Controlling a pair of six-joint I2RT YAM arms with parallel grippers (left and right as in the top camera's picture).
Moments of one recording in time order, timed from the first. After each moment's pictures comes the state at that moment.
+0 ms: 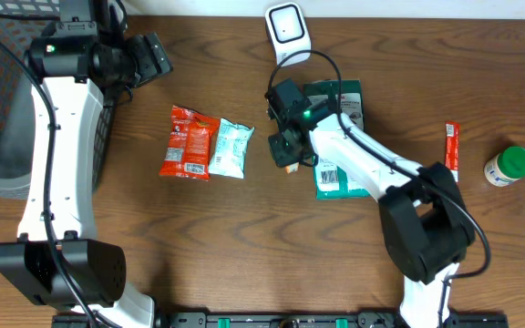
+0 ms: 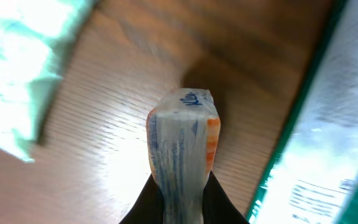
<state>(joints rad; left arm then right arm) 0.04 1.76 1.85 -1.10 0.17 -0.41 0.57 2.01 1.51 -0.81 -0.01 0.24</state>
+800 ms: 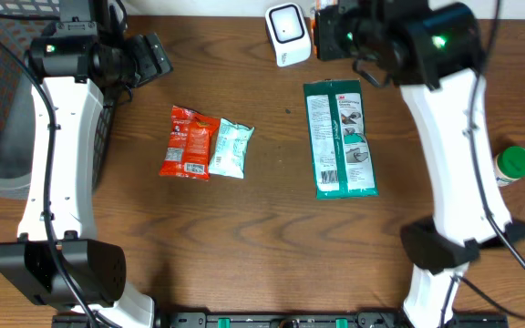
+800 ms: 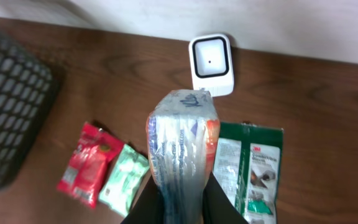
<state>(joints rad) 0.04 1.76 1.85 -1.10 0.17 -0.41 0.41 2.04 2.59 -1.34 -0.02 0.22</state>
